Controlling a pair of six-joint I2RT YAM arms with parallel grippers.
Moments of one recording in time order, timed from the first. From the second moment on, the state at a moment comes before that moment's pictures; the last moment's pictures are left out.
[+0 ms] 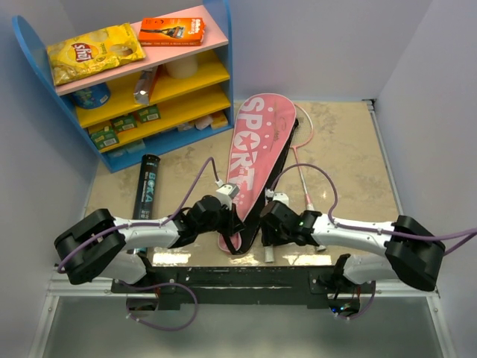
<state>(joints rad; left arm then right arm) -0.94 1.37 0.43 0.39 0.09 -0.62 1.01 1.26 0.58 -0.39 0.19 0.81</state>
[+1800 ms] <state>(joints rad) -0.97 1.33 0.27 0.65 0.12 -0.74 1.03 1.48 0.72 -0.22 0.22 0.98</state>
